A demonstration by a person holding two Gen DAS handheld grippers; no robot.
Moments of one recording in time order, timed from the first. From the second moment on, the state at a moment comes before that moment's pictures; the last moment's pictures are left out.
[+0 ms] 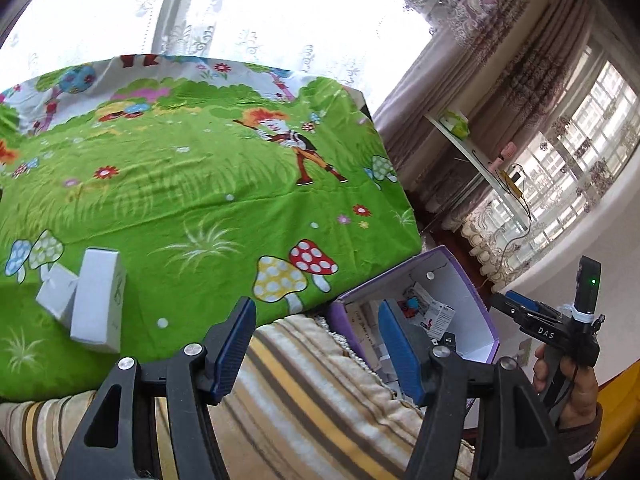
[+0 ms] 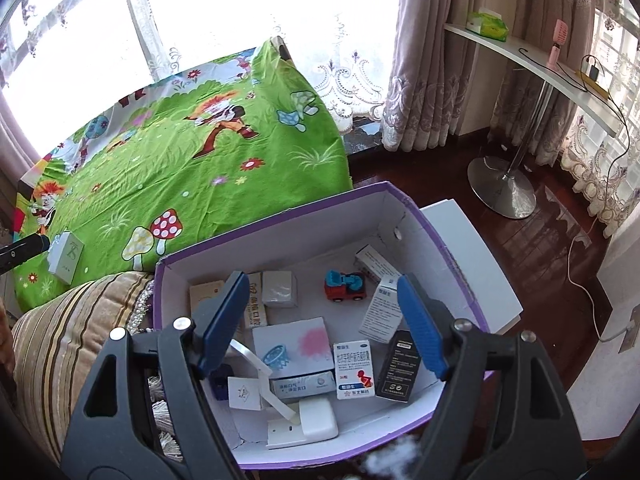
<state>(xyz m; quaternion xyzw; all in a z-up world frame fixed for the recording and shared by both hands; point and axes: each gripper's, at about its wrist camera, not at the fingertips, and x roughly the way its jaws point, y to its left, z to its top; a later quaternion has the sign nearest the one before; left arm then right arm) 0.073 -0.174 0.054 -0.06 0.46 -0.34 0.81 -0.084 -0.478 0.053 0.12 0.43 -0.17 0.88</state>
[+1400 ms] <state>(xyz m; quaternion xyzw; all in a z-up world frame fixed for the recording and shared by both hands) 0.167 -0.053 -0.023 0.10 0.53 -0.18 0.83 0.038 -0.257 0.038 -0.03 0.50 0.04 0.87</state>
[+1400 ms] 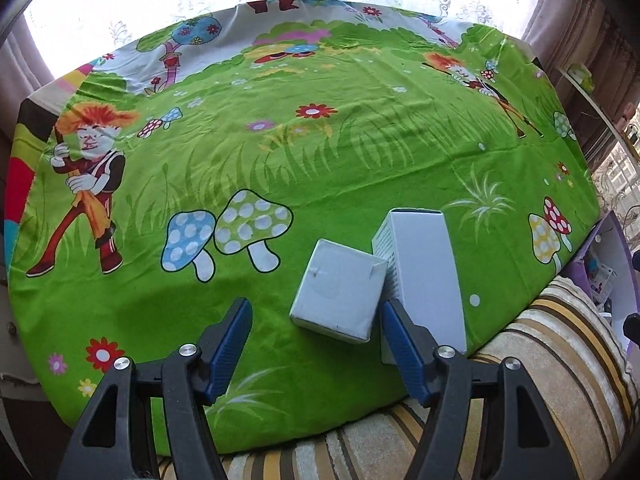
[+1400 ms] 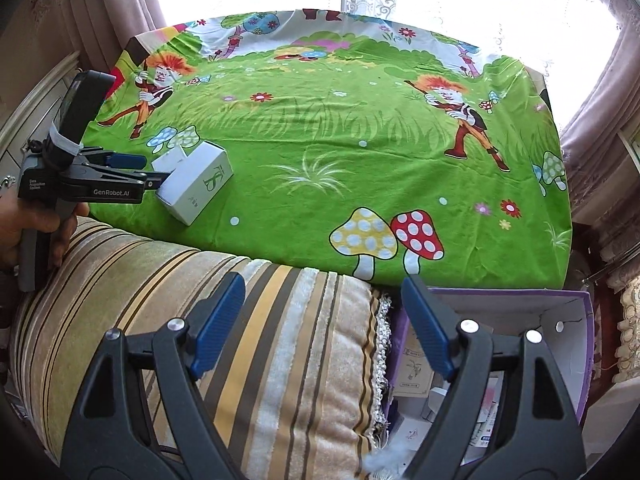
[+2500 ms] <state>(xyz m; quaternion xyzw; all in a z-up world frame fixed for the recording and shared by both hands) 0.168 0.019 -0.018 -0.06 0.51 -0.11 0.85 0.114 -0.151 0.008 0.04 0.56 0.11 0.82</state>
